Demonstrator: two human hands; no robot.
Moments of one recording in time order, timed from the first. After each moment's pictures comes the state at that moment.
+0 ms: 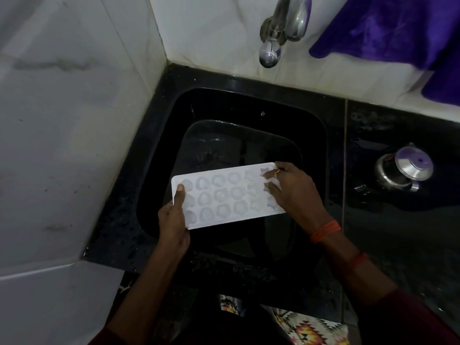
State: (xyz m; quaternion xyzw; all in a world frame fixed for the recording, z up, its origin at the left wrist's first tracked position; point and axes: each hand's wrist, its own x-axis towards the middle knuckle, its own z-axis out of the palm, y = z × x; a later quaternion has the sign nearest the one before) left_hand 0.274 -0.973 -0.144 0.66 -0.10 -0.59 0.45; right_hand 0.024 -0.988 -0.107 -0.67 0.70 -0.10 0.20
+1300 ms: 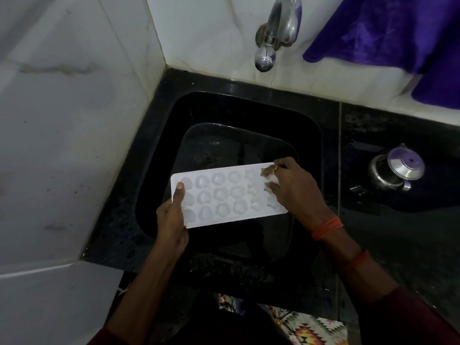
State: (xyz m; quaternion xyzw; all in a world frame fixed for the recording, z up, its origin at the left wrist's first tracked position) left_hand 0.273 -0.973 -0.136 0.63 -0.11 -0.61 0.46; right_hand 0.016 -0.990 -0.099 -0.70 0.69 -0.06 0.17
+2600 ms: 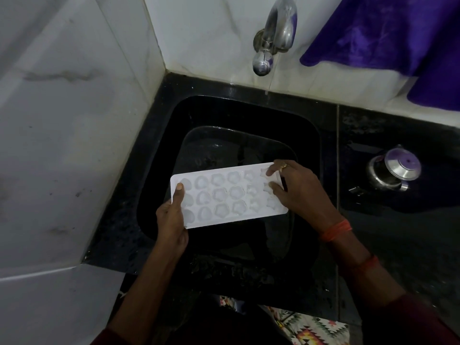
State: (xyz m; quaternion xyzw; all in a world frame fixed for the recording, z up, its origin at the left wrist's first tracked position) left_hand 0.275 -0.976 -0.136 0.64 -0.11 -0.61 0.46; right_hand 0.008 -0.984 -0.083 -0.68 0.69 -0.13 0.23
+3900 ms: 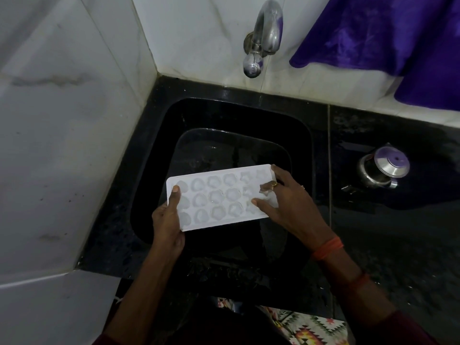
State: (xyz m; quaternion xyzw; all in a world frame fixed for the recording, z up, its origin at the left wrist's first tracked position) left_hand 0.269 -0.975 -0.131 0.63 -0.11 -0.61 0.46; right_hand 0.014 -0.956 -0.094 -0.67 0.69 -0.11 0.24
